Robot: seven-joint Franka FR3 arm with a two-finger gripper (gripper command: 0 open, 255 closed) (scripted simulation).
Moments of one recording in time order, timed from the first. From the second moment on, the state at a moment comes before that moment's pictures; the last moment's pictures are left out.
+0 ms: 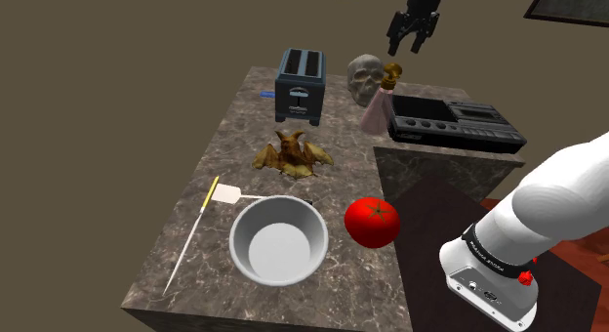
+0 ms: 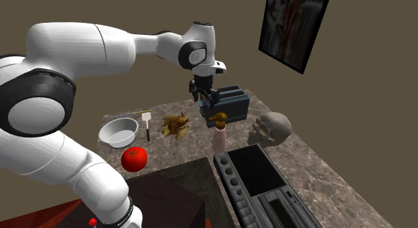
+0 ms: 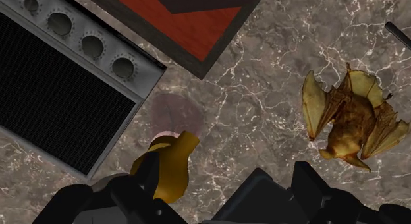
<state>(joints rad) -0.12 -0.28 -0.16 -2.11 -0.01 1.86 -0.09</state>
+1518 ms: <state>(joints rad) -0.15 -0.03 -0.23 -2.04 0.02 2.01 -0.18</state>
